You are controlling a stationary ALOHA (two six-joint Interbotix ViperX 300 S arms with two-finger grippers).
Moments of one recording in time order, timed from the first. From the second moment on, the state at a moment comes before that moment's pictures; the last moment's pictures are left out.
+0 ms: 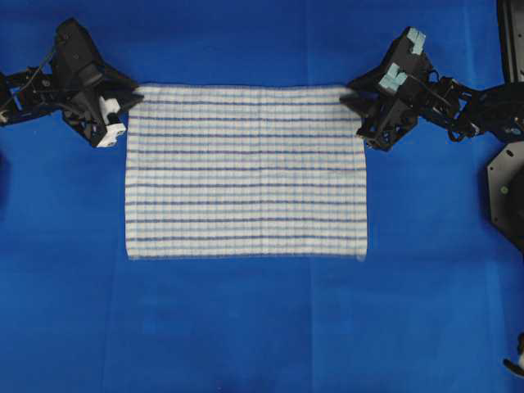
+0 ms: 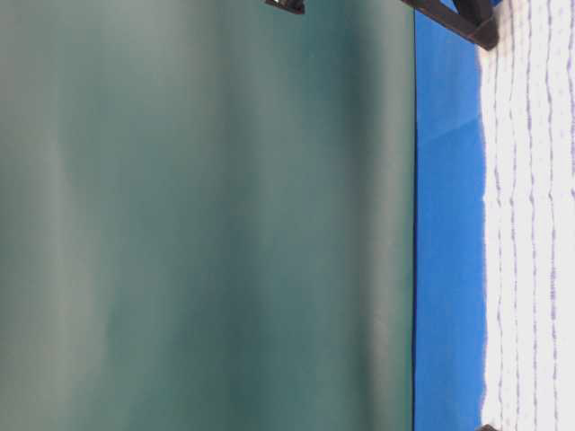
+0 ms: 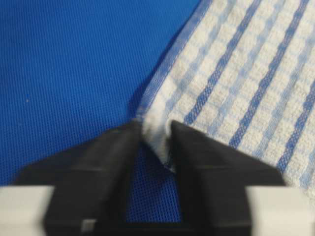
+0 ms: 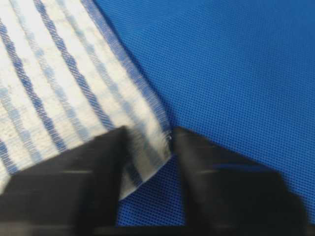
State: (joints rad) left arm 0.48 0.04 1.17 -0.04 -0.53 -0.01; right arm -0.44 0.07 1.11 0.20 -0.54 0.01
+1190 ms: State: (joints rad) left arm 0.40 -0.18 1.15 -0.04 -0.41 -0.01; right arm -0.42 -0.13 1.14 0.20 -0.41 0.00
